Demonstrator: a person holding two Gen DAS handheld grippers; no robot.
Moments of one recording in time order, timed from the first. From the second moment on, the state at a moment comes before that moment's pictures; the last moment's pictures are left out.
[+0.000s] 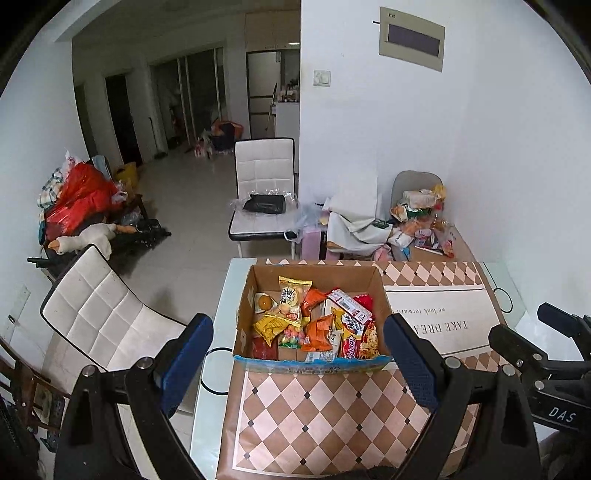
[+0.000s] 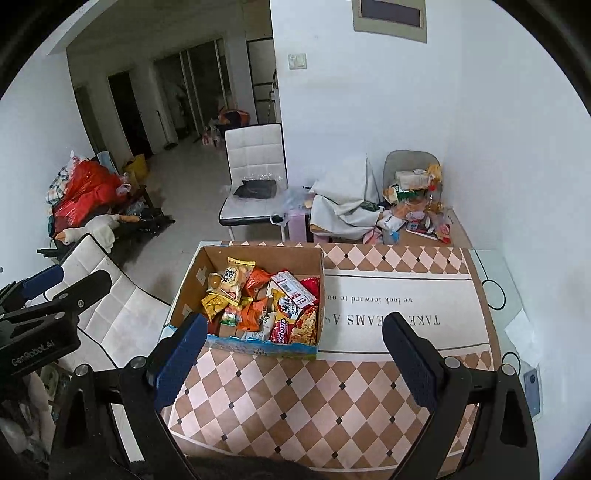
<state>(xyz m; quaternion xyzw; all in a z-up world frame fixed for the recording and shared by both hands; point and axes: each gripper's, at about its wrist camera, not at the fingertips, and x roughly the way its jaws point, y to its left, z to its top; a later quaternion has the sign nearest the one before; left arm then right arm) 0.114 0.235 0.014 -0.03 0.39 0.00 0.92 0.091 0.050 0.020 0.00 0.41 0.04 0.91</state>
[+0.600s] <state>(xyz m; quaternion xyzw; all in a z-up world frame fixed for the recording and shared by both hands) 0.122 0.237 -0.004 -0.02 0.39 0.01 0.92 0.112 0.061 0.005 -0.02 0.40 0.01 0.92</state>
